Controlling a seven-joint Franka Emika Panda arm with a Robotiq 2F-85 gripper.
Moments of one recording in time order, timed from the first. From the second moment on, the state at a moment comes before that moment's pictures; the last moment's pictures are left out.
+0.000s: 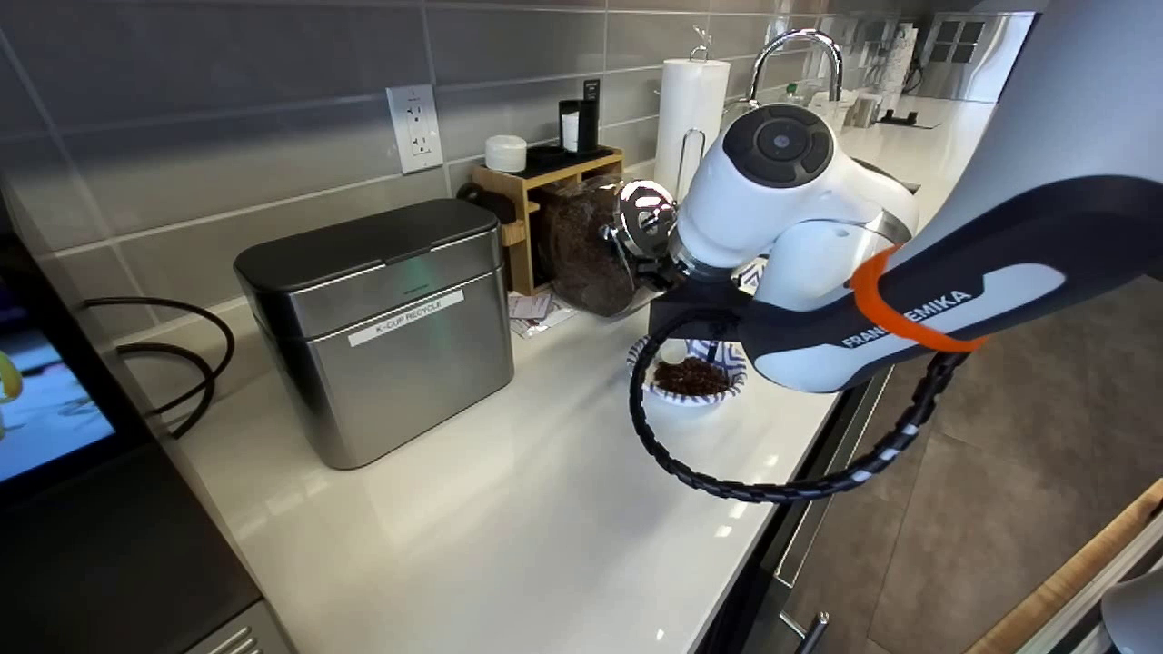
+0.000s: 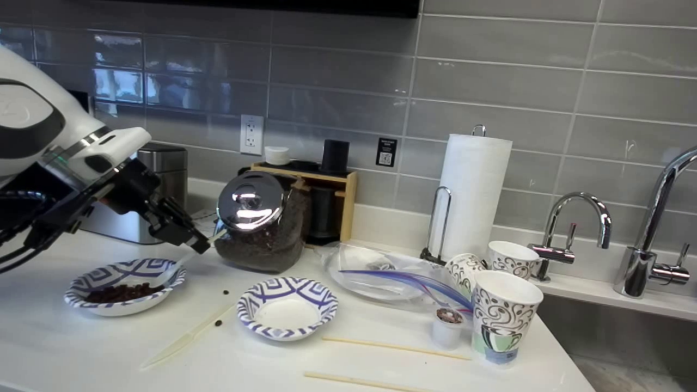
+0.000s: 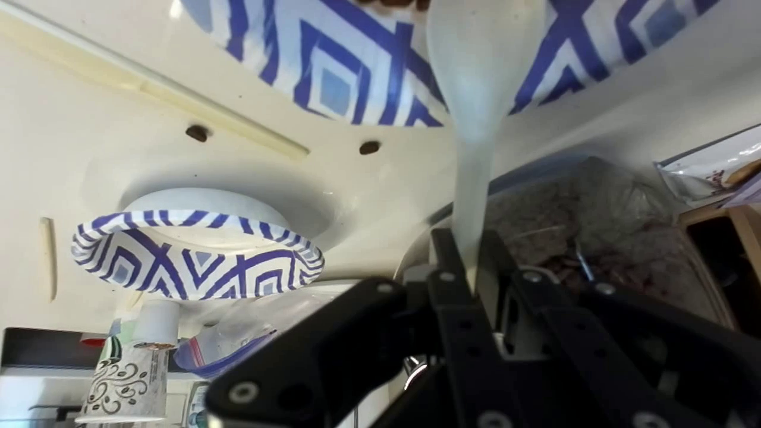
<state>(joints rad) -1.22 -0.76 1.79 -2.52 0.09 3.04 1.19</state>
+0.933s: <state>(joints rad) -1.24 -0.83 1.85 -2.48 0.13 3.04 1.14</state>
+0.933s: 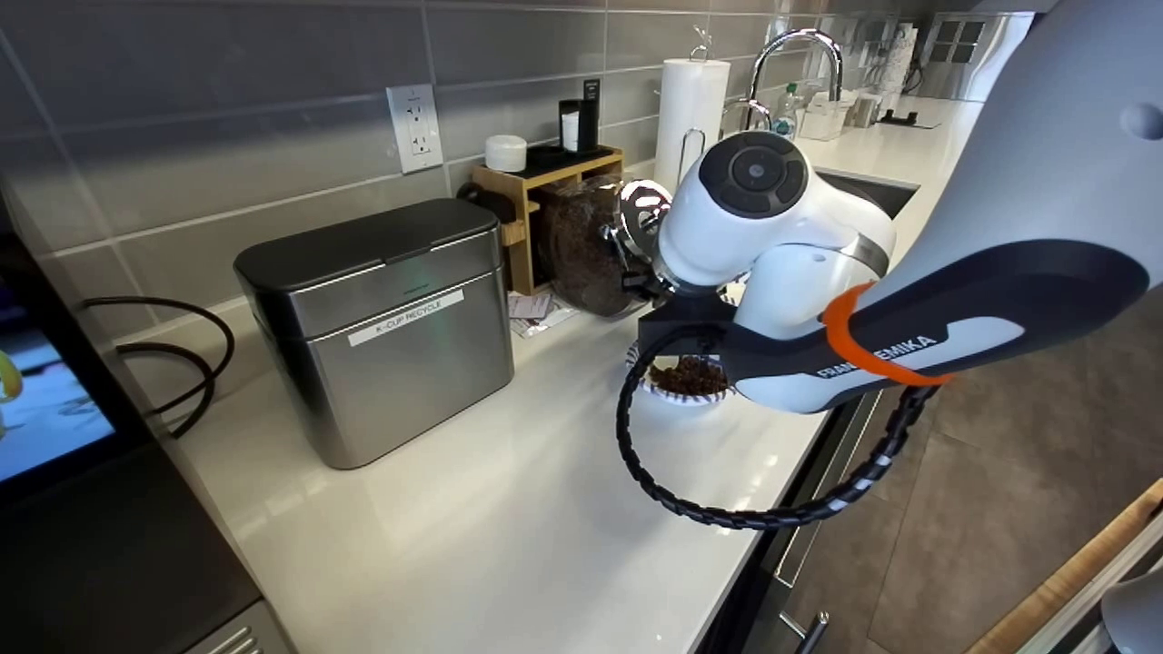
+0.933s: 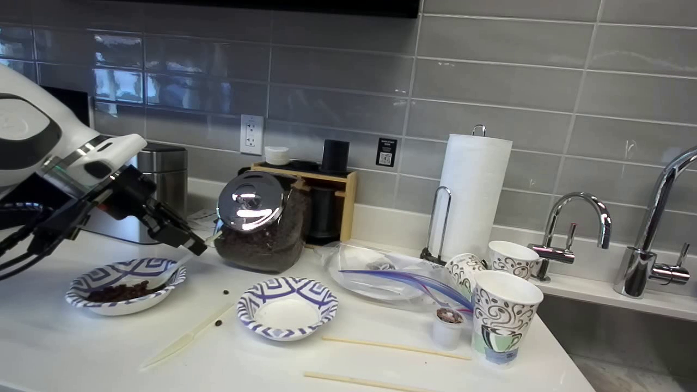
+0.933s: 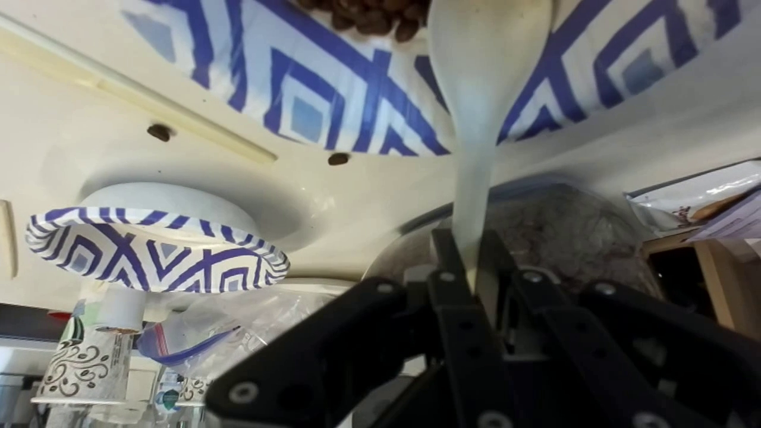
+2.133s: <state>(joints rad) -1.19 -0.83 1.84 -2.51 0.15 3.04 1.08</state>
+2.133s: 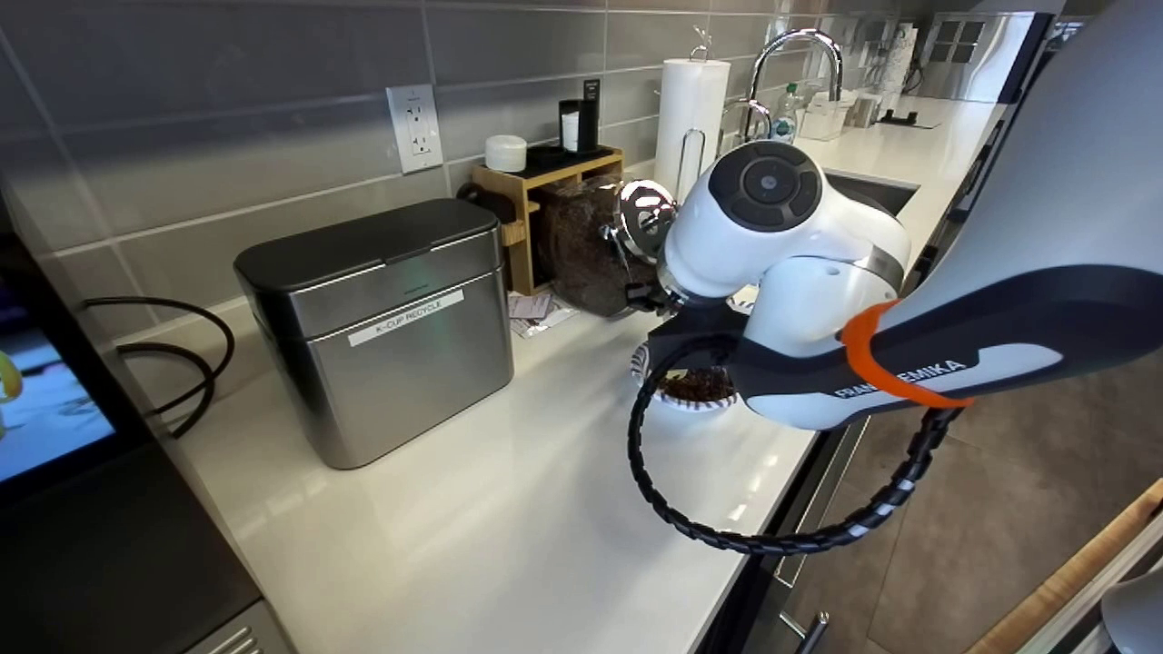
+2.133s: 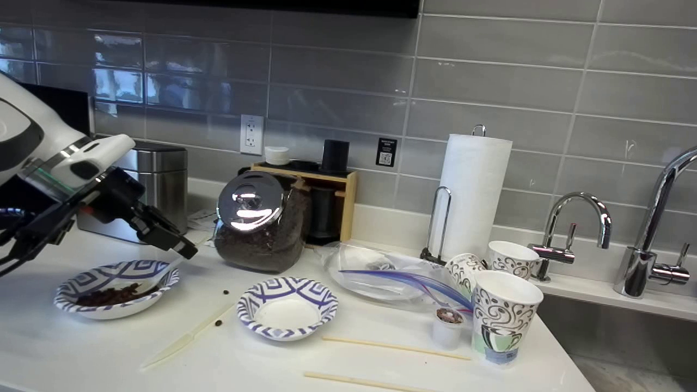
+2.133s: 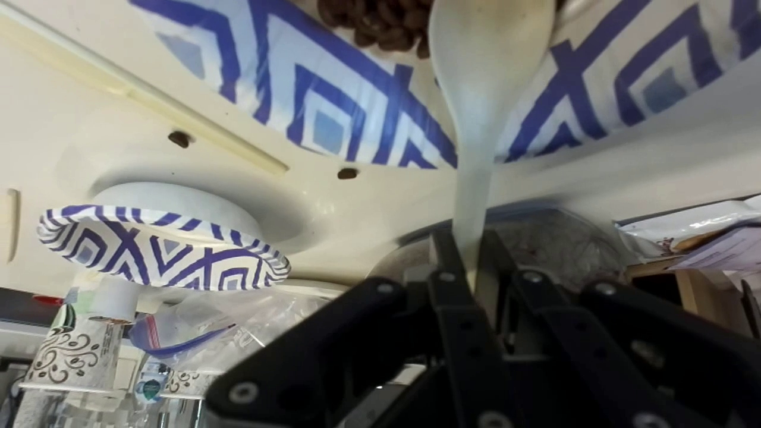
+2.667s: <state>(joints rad) -1.18 -0.82 1.84 -2.51 0.16 3.03 1.07</state>
